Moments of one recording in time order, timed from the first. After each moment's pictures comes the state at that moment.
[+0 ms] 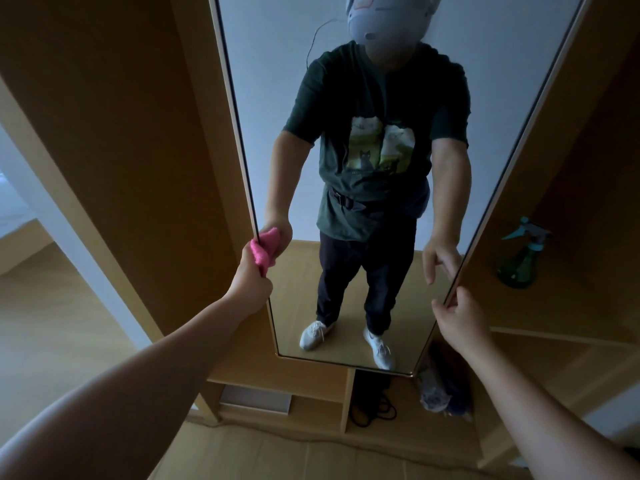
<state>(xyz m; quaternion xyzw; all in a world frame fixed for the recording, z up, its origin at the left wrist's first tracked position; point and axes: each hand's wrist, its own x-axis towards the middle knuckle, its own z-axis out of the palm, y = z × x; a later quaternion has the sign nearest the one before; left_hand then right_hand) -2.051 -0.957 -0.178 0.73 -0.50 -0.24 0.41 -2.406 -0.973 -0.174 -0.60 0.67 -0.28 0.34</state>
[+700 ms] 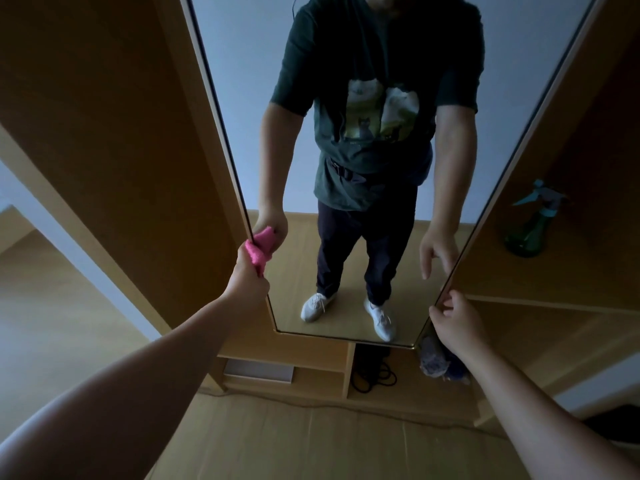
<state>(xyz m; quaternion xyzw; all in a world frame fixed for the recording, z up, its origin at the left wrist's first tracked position) -2.057 -0.947 -0.215 0.74 -0.47 -0.30 0.38 -2.413 -0.977 -0.250 -0.58 0.70 -0.24 0.34</state>
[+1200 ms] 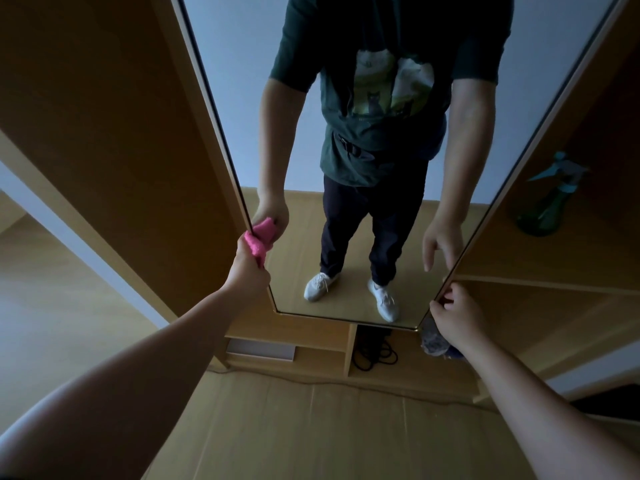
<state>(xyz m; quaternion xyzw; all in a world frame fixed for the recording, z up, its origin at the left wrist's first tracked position) -2.057 -0.951 -0.245 0.75 -0.48 -0.30 0.36 -2.417 -0.986 -0.296 -0.57 0.71 -0.22 0.34</state>
